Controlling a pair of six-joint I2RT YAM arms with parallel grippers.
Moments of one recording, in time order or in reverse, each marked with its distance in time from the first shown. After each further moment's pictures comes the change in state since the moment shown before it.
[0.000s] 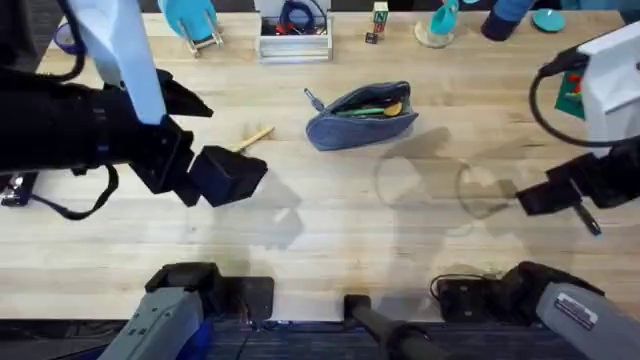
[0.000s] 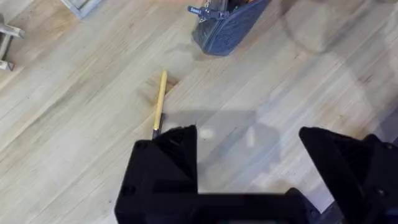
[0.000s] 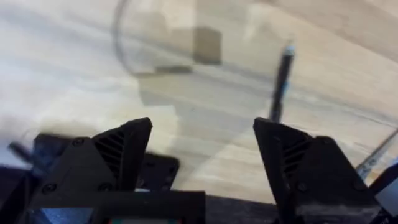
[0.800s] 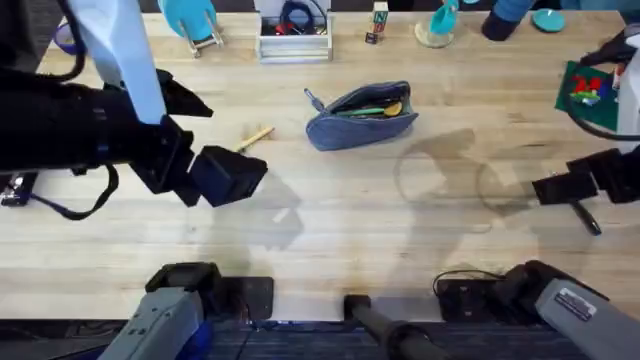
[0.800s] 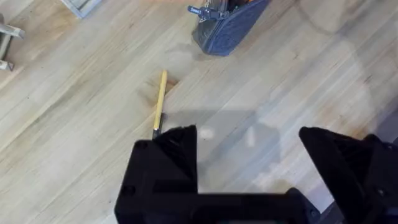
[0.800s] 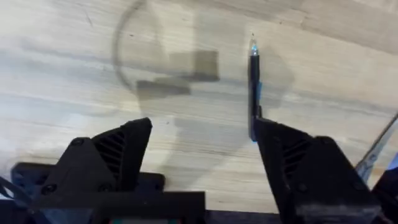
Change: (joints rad) left arm 0.000 0.000 0.000 0.000 0.000 0.000; right arm -0.204 0.027 -0.025 0.127 -0.061 -0.082
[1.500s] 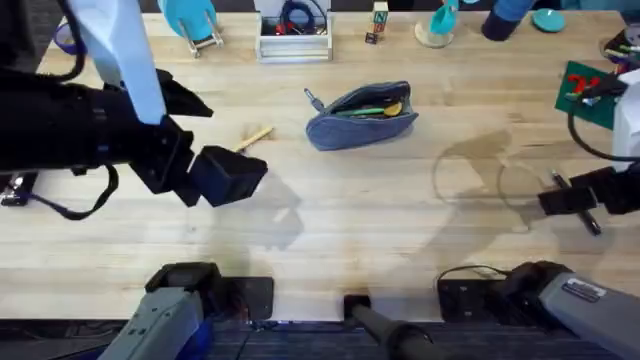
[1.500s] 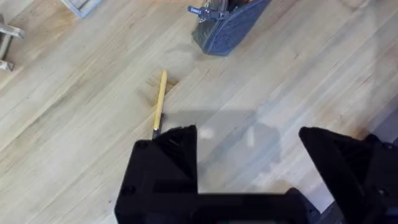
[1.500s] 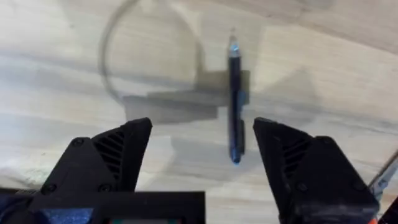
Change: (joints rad) left arm 0.000 0.000 0.000 0.000 0.000 0.000; right arm -0.226 0.163 -0.117 0.241 -0.065 -0.233
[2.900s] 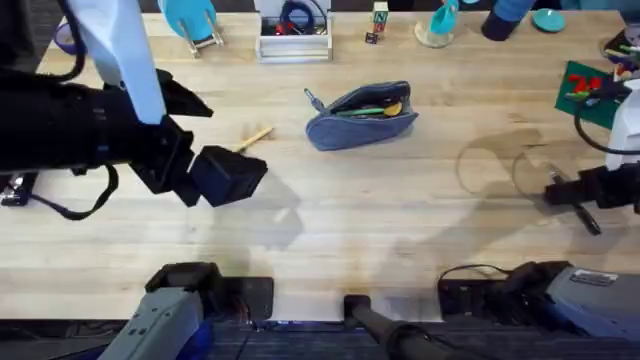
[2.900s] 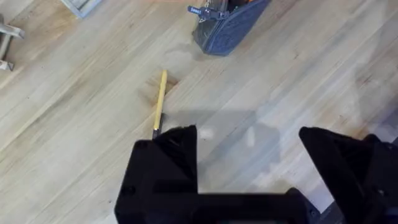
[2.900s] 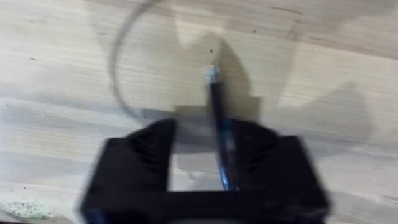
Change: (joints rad) left arm 0.000 0.000 0.000 0.000 0.000 0.000; right arm -0.074 0.230 0.014 0.143 -0.077 -0.009
